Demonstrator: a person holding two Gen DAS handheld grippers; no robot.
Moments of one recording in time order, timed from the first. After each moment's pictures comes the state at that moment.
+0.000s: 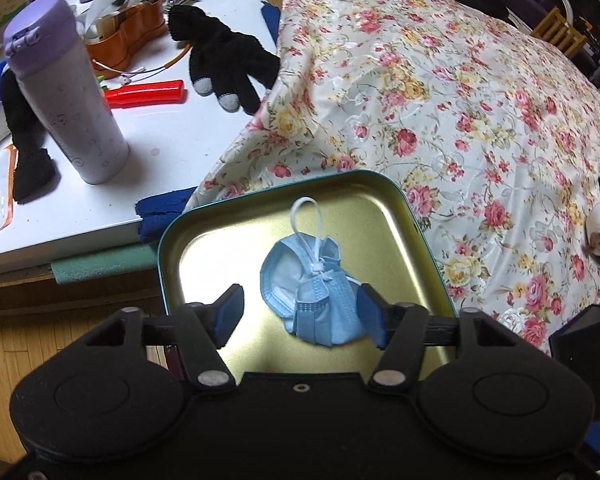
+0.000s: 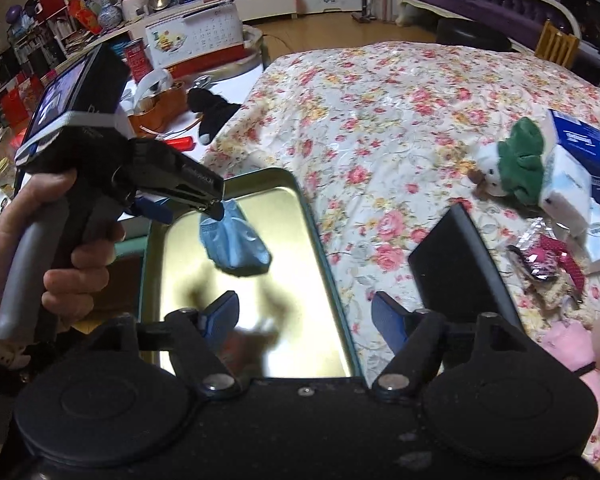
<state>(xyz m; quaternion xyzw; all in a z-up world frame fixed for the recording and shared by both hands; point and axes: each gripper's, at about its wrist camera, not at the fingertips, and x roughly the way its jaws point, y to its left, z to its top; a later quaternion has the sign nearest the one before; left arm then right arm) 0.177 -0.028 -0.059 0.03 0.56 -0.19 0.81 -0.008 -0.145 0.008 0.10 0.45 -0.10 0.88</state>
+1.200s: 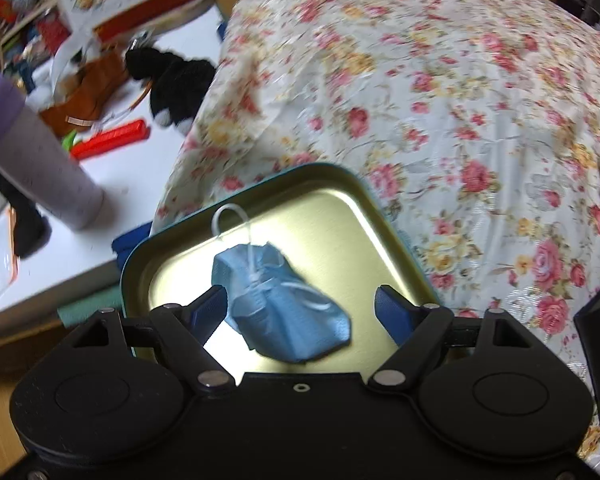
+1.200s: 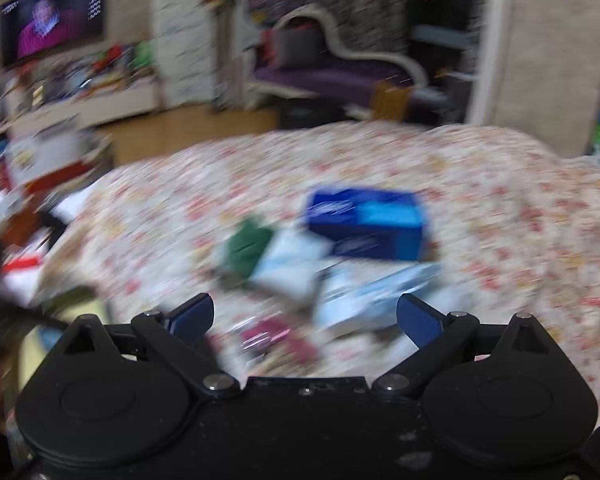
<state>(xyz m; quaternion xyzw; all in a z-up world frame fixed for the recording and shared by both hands) 0.150 -0.092 -0.070 0.14 0.51 -0.19 0.83 -0.101 -0.283 0.065 0.08 0.32 -0.33 0.89</state>
